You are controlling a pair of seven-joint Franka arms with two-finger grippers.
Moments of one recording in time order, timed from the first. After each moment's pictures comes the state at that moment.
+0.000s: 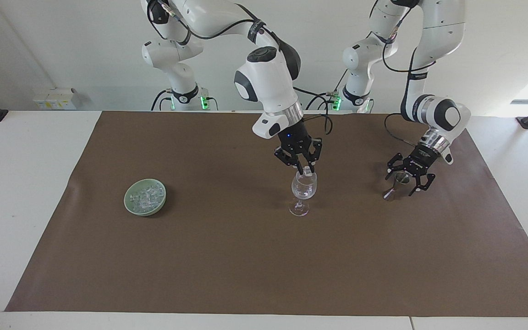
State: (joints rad) left arm 0.48 0.11 -0.20 -2.43 -1.52 2.25 -0.61; right arm 0.52 0.34 0.13 -1.61 0.10 2.43 0.72
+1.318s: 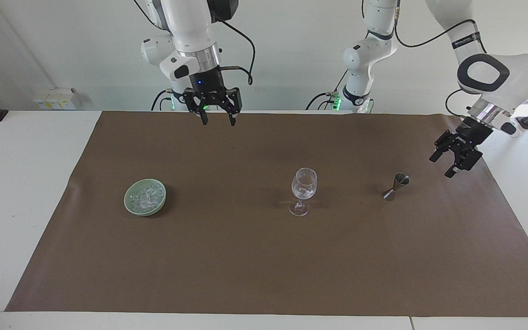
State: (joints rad) left arm 0.47 -0.10 -0.23 -2.14 -0.62 2.19 -0.70; right arm 0.23 -0.12 0.11 -1.74 0.04 1.76 0.51
